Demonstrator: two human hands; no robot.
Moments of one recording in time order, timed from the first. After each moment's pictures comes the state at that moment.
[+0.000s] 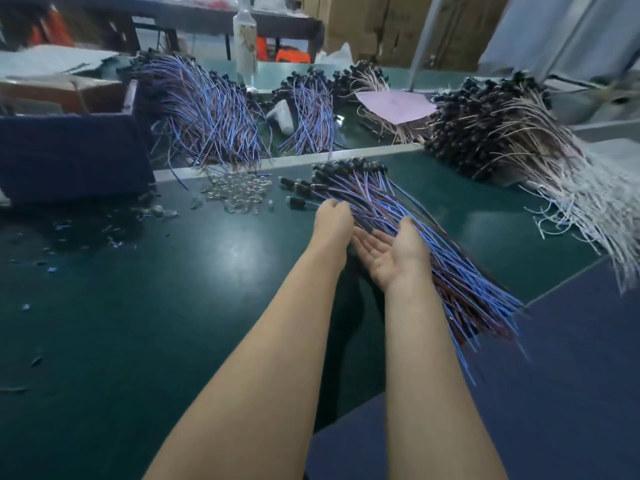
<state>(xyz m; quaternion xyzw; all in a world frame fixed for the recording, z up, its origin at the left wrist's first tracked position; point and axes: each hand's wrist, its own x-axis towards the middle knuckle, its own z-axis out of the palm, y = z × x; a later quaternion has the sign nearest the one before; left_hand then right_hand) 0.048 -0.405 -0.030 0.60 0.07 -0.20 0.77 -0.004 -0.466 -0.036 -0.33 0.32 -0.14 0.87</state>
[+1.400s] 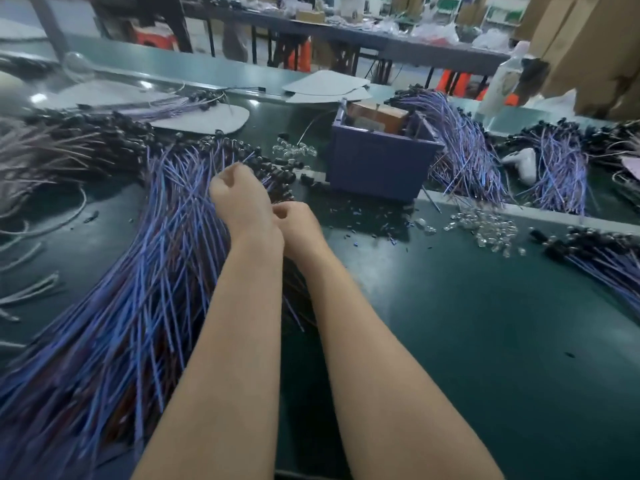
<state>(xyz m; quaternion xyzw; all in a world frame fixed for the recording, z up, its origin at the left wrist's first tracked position) 0.019 -0.024 0.008 0.45 0.33 0.31 0.77 0.039 -0.068 -0.030 -0.85 -0.13 0.11 0.51</state>
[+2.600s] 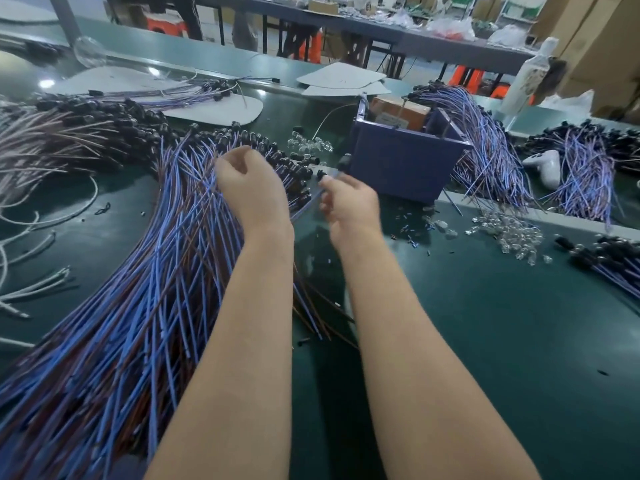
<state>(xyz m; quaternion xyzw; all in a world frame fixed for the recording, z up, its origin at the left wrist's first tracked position) 0.021 -0.007 0.006 0.47 0.28 0.38 0.74 0.065 -0.073 -0.015 -0.57 0.08 0.05 0.81</state>
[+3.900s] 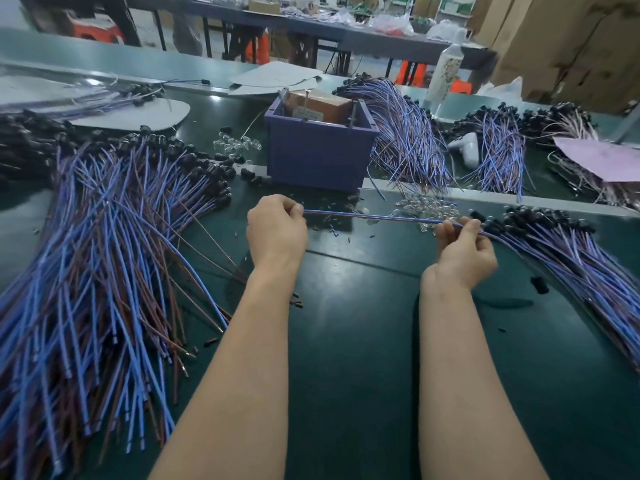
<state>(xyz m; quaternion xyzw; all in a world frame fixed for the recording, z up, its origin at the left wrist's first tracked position) 0.044 -0.105 -0.037 0.83 0.19 0.20 0.48 0.068 -0.289 -0.043 -0.39 0.23 -0.34 0.83</state>
